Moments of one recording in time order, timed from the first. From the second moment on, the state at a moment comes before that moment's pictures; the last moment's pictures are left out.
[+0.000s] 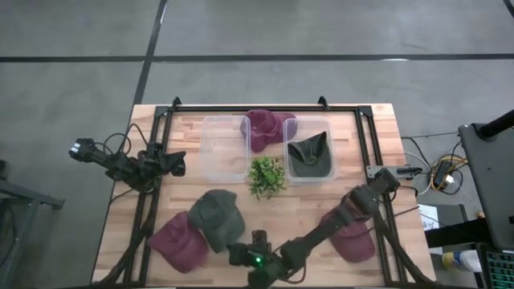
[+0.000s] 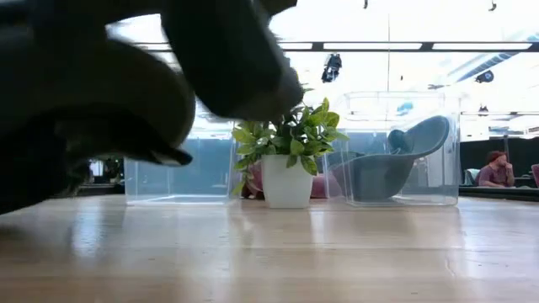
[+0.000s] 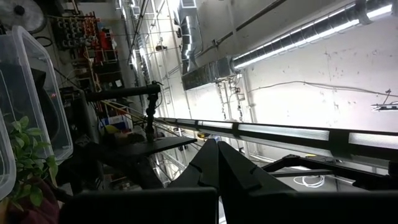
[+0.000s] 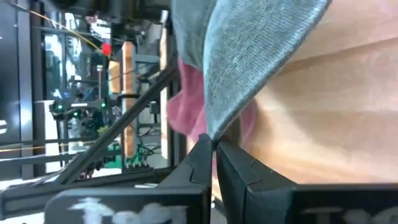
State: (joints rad) left arm -0.43 0.16 0.01 0.71 -0.63 -1.12; right arm 0.61 2.41 1.94 -0.16 0.86 1.99
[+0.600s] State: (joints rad) left arm -0.43 0.16 0.01 0.73 -0.62 -1.13; right arm 0.68 2.40 2.17 -0.29 1.30 1.74
